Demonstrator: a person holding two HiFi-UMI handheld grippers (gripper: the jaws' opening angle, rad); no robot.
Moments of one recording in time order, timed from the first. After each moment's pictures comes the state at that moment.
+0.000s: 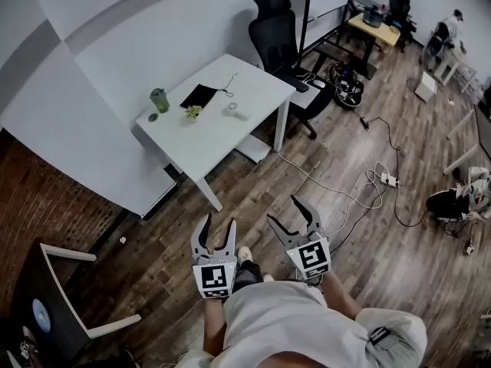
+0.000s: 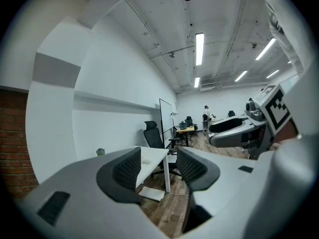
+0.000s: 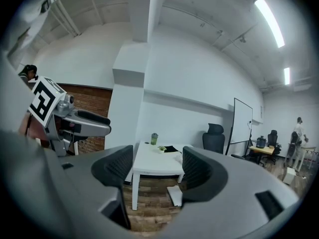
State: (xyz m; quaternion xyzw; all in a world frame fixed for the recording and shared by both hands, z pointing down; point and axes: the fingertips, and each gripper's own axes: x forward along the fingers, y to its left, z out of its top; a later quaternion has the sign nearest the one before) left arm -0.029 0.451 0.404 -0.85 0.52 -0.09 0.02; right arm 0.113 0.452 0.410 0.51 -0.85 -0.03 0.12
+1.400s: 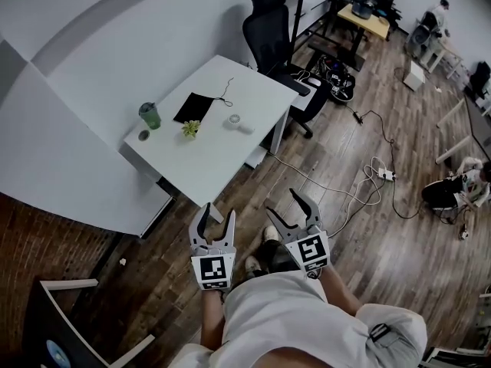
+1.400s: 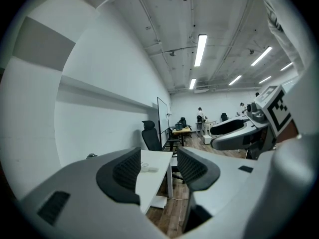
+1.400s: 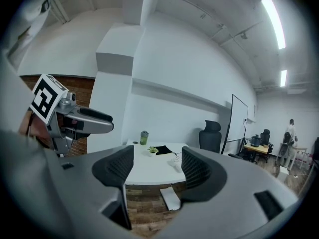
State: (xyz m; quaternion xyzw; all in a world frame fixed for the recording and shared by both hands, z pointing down) left arm -0.078 0.274 0.410 -0.88 0.47 -0.08 0.02; right arm 0.059 0.295 0.420 0.56 -0.82 -0.02 0.14
